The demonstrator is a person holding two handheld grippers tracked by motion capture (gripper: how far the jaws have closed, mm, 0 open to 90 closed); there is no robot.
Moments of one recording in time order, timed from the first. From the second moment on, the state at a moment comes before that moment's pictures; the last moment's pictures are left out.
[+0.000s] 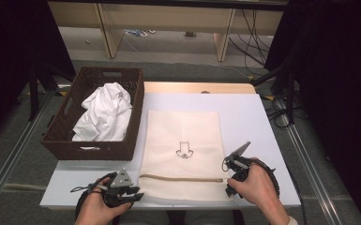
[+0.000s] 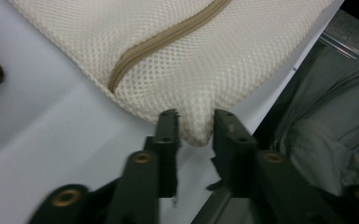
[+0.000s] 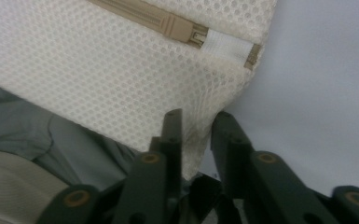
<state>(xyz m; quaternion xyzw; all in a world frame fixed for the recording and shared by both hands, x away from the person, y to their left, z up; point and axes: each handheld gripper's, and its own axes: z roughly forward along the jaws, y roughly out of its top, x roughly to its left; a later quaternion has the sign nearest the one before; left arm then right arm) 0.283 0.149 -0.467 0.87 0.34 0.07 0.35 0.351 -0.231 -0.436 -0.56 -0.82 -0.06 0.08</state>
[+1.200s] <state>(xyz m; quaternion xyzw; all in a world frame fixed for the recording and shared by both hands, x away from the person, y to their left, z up) 0.291 0.157 -0.471 0.81 0.38 0.11 0.43 0.364 -0.263 -0.415 -0.61 -0.78 -0.12 0.04</state>
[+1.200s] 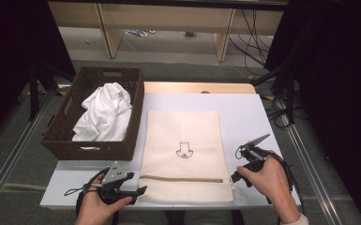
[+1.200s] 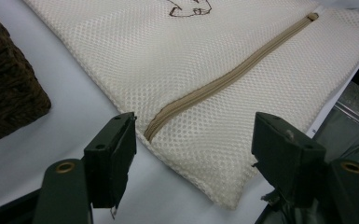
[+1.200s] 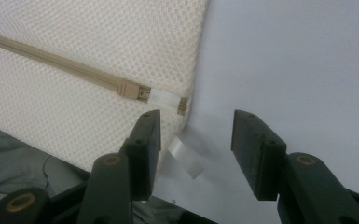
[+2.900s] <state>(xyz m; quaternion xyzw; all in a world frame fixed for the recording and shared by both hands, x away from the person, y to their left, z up) 0.306 0.126 -0.460 0.83 0.35 0.11 0.43 0.396 -0.231 -0.448 -0.62 -0.78 -0.06 0.08</state>
